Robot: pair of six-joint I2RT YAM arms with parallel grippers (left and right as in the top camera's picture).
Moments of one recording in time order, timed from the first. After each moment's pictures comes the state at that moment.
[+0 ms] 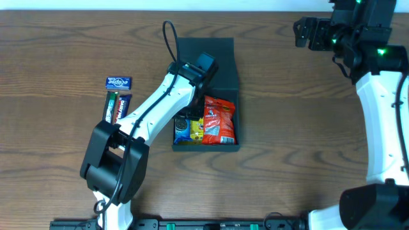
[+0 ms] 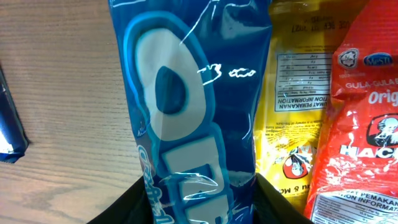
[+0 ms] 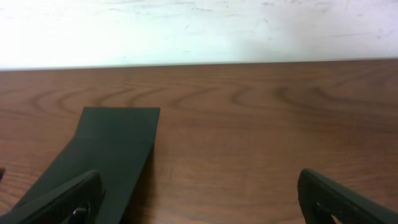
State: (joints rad) left arm -0.55 1.96 1.55 -1.18 -0.12 -0.48; right arm -0.06 1.65 1.67 -0.70 -0.23 0.07
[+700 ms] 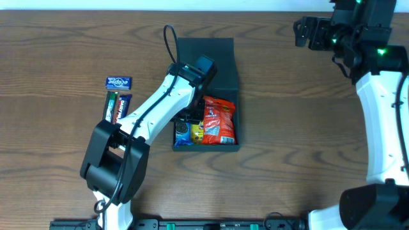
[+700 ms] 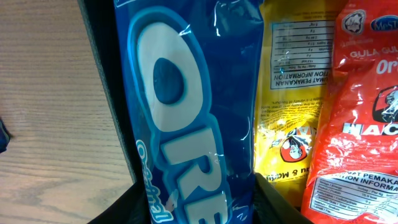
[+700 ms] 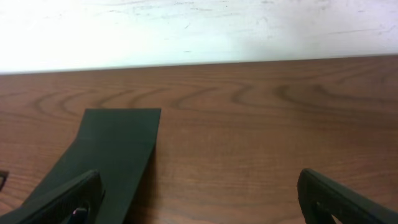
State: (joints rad) left arm -0.55 1.96 1.54 -1.19 -0.07 -0.46; right arm -0.06 1.65 1.67 -0.70 -0.23 0.09
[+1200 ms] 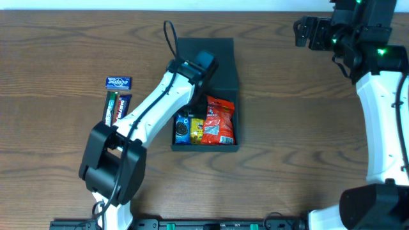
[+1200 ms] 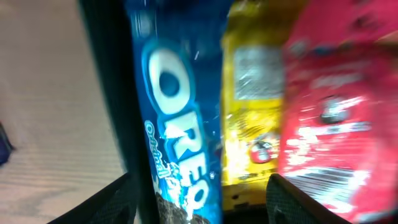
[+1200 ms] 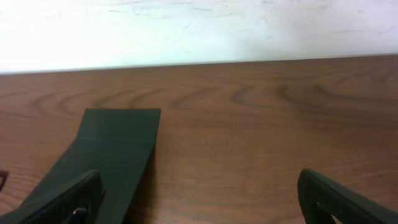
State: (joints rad) left arm -0.55 1.94 1.62 -1.20 -0.06 -0.44; right arm -0.06 1.65 1.67 -0.70 -0.23 0.09
